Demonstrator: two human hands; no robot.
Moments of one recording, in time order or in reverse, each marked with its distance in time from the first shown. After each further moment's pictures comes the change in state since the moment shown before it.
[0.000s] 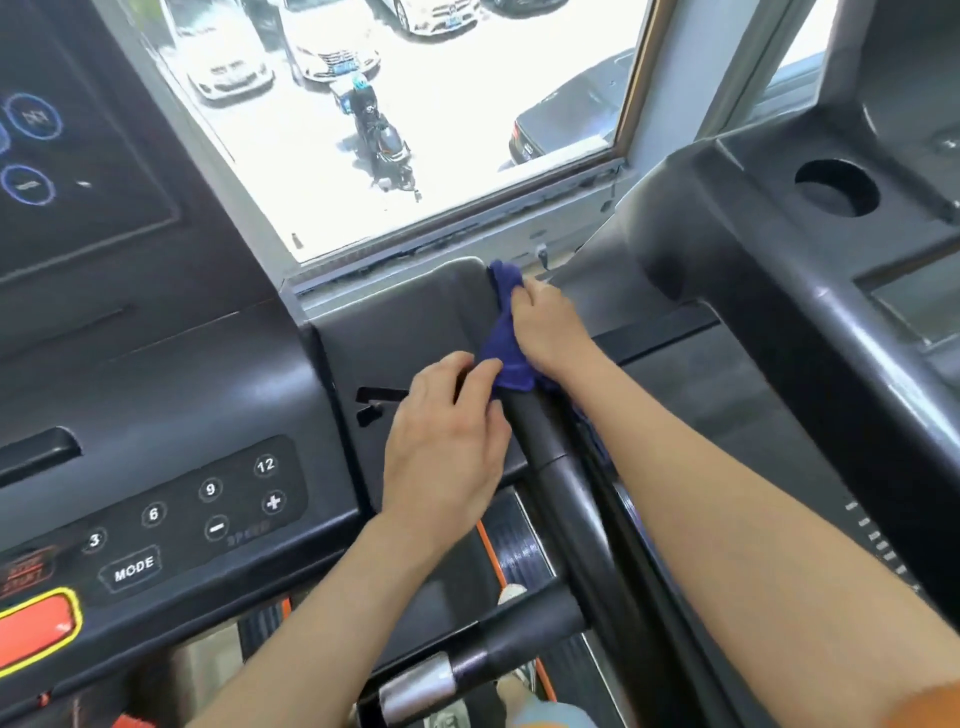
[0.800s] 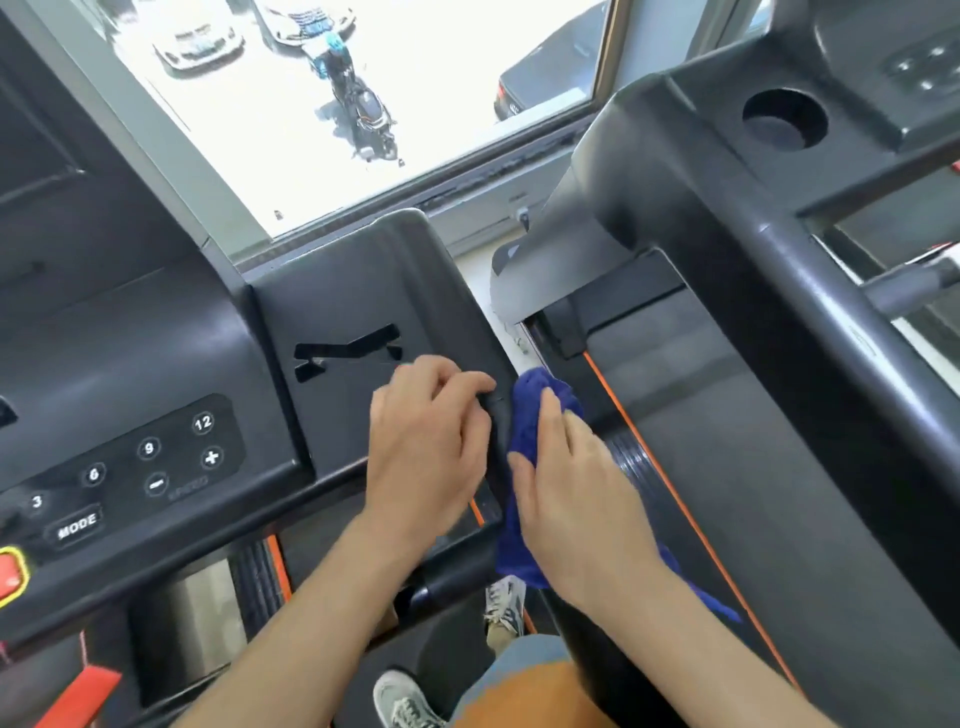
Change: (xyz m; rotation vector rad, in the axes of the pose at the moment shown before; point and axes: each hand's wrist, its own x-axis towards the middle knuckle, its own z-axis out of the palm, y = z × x) left_hand -0.033 0.042 0.010 -0.123 0.044 -0.004; right_hand -0.205 0.051 -0.019 -0.544 -0.022 -0.038
